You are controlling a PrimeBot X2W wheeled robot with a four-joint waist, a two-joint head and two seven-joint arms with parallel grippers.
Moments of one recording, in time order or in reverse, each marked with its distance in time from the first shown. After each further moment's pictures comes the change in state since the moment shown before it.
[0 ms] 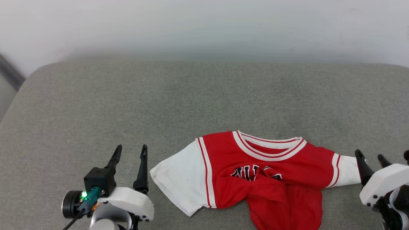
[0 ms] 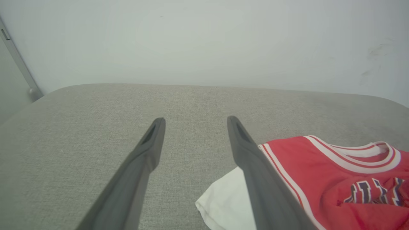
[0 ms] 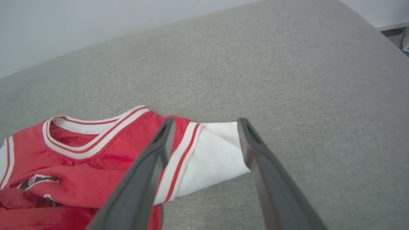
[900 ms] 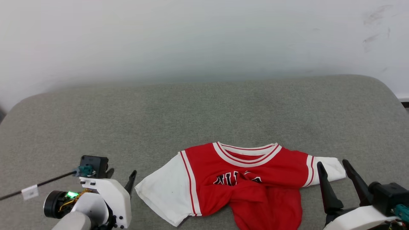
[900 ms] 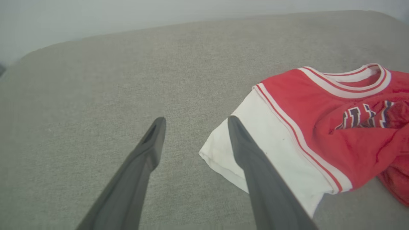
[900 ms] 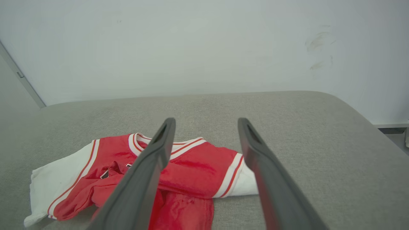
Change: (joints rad) left arm -0.017 0.185 -0.040 -0.009 -0.102 -0.087 0.420; right arm 0.300 0.044 0.263 -0.359 -0.088 0.000 -0.360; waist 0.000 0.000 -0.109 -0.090
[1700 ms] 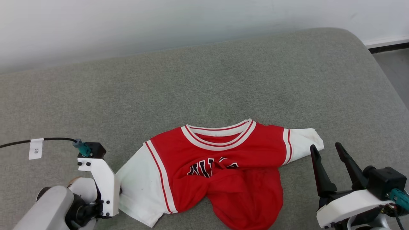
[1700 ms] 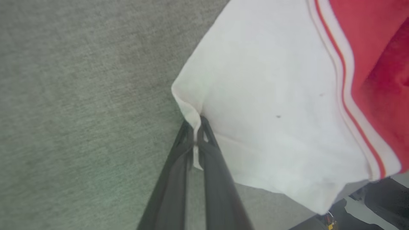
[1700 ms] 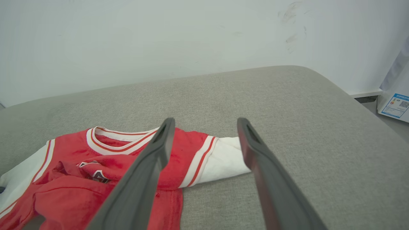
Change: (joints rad) left arm -0.190 0.048 -0.058 0.198 -0.255 -0.147 0.570; right arm -0.106 0.007 0.031 0.063 0.019 0.000 -0.042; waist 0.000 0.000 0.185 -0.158
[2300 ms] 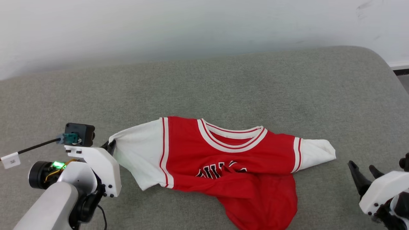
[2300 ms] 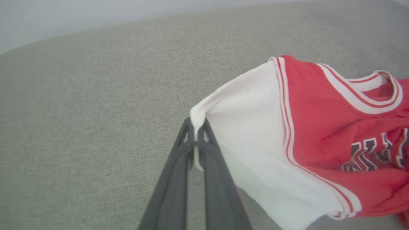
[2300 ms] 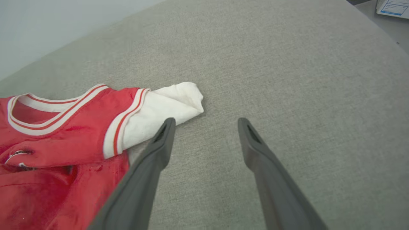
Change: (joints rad) left arm 0.032 -0.005 0.070 -0.166 0.189 0.135 -0.424; right arm -0.110 -0.093 -0.221 0.240 0.199 0.000 0.382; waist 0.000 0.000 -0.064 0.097
